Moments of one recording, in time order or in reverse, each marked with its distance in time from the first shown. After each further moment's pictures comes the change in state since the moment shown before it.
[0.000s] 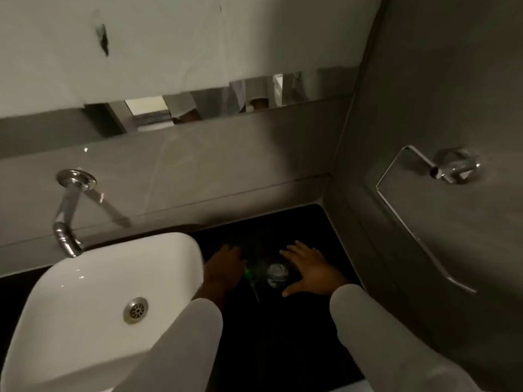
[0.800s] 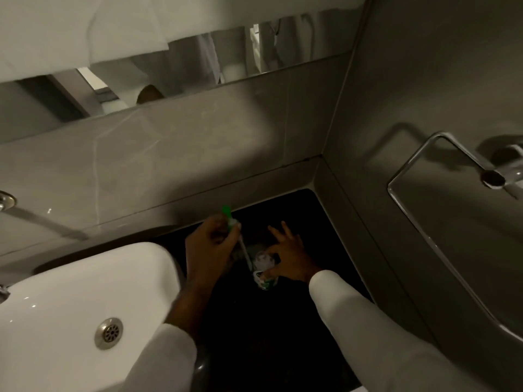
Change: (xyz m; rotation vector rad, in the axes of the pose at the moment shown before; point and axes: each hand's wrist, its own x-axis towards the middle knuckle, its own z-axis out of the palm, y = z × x) left_hand 0.038 0.034 -0.027 -0.767 0.537 0.083; right_hand 0.079 0.020 0.004 0.277 0.015 0.131
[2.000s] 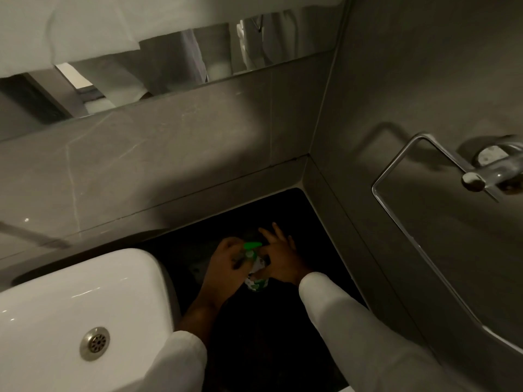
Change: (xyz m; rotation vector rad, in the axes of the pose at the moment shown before) left_hand -0.023 -0.043 0.048 -0.009 -0.445 0.039; right_hand -0.001 -0.009 0.001 0.070 0.028 0.141
